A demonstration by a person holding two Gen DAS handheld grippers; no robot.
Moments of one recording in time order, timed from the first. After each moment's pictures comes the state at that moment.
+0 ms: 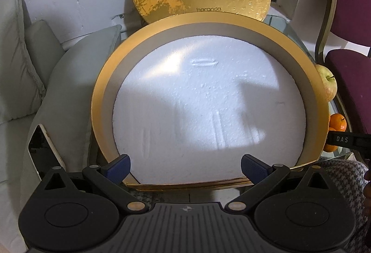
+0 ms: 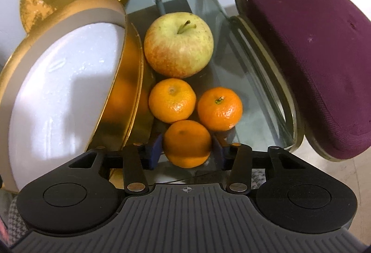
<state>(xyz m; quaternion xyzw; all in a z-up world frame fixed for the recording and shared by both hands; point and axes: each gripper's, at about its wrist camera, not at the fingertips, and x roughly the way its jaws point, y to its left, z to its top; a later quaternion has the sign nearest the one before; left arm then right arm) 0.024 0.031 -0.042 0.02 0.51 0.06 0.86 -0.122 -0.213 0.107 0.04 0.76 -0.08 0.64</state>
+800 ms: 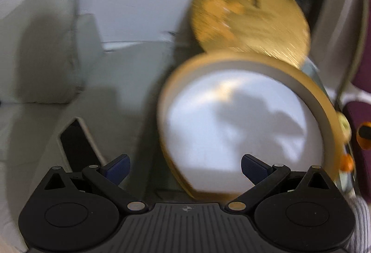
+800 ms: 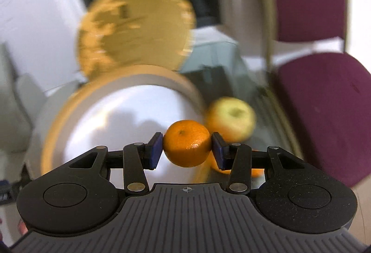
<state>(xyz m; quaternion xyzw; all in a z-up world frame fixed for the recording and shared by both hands) -0.011 0.112 -0.004 -0.06 0.44 0.14 0.88 -0.071 -0.142 0.210 0.05 0.68 0.00 0.73</state>
